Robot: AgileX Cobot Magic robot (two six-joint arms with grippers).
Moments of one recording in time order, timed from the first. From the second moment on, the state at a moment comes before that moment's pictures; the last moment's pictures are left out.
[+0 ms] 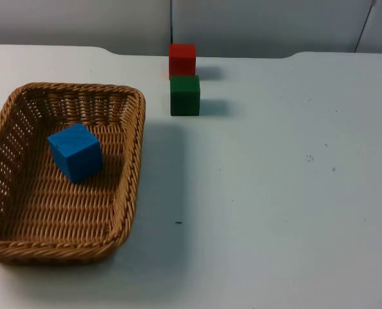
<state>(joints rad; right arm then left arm) 0.86 0.00 -0.54 -0.03 1.11 0.01 0.02 0.01 -0.52 -0.24 1.10 0.24</state>
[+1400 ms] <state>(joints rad) 0.86 0.00 -0.51 -0.05 1.09 0.02 0.02 0.01 -0.52 -0.02 1.09 0.04</state>
